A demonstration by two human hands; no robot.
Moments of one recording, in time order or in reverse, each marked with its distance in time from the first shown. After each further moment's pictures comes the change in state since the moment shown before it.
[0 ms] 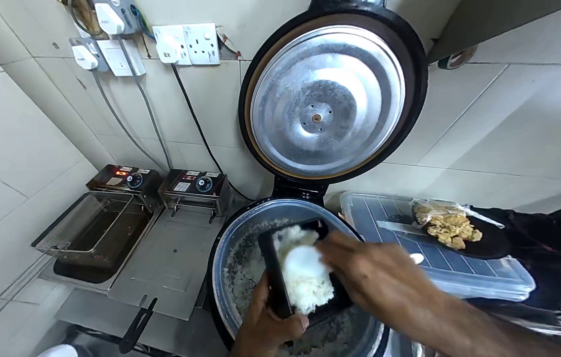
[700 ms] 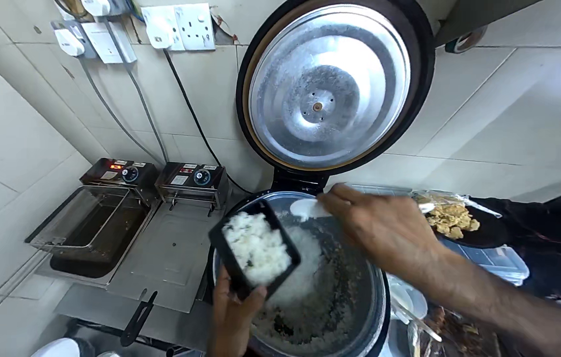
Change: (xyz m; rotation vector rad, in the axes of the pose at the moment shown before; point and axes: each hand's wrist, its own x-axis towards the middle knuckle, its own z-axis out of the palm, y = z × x) left_hand -0.006 0.014 -0.030 0.157 0.448 0.211; right_hand 0.044 0.017 -0.018 -0.222 0.109 0.027
